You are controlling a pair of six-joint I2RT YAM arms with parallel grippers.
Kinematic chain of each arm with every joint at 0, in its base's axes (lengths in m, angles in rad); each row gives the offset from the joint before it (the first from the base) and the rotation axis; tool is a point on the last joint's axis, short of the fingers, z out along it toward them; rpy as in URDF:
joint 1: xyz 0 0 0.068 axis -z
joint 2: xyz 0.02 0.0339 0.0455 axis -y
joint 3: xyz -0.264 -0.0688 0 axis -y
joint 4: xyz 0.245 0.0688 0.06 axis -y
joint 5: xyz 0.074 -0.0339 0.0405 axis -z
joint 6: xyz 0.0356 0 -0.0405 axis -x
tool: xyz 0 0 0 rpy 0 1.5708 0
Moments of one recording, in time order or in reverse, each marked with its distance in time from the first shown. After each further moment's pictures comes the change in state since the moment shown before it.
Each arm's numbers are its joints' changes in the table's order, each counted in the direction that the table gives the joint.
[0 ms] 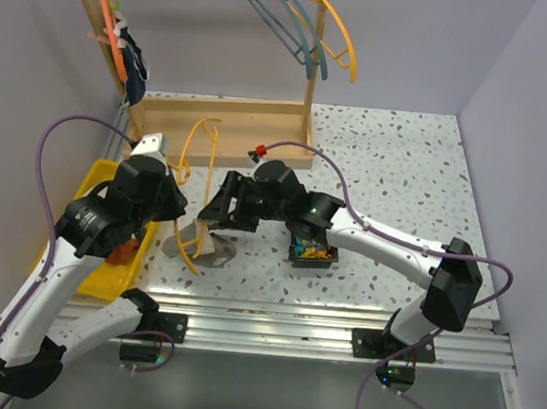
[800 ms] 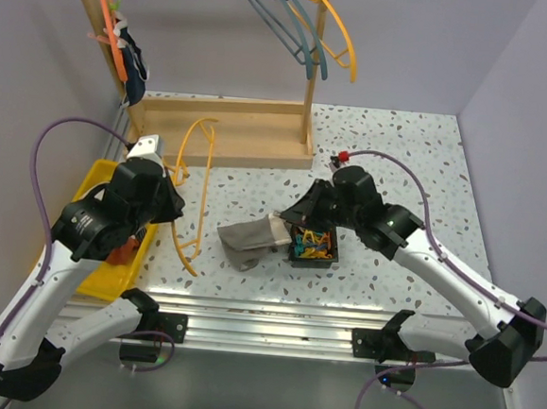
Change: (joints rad) left arm 0.000 0.021 0.000 -0.021 -0.015 0.008; right arm 0.238 0.386 -0.253 -0.261 0.027 0.069
